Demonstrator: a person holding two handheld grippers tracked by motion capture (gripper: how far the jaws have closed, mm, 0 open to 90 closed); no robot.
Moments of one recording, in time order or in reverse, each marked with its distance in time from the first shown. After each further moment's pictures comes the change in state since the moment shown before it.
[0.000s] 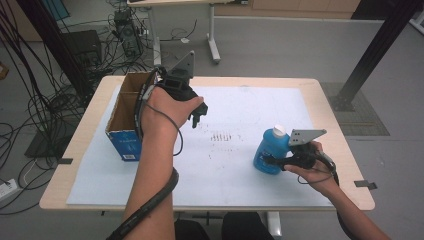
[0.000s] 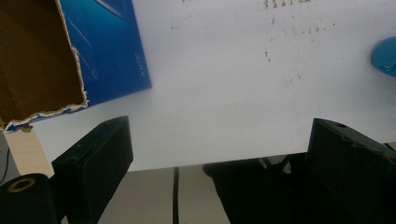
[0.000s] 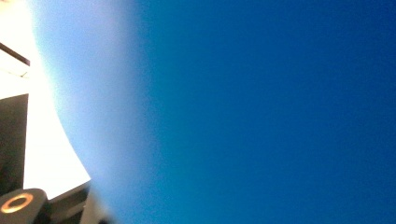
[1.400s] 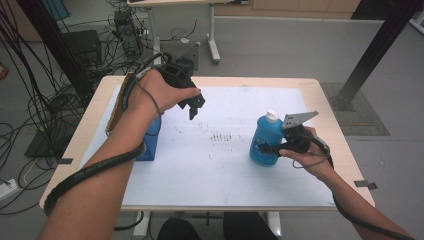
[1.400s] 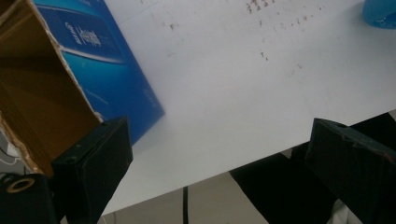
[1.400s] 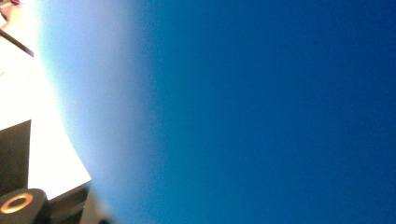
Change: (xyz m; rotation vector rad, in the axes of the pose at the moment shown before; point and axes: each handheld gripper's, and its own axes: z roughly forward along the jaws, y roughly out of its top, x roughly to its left) left arm 0.012 0.030 -0.013 0.010 -0.016 0.287; right arm -0.026 0.041 0.011 0.053 0.061 0.058
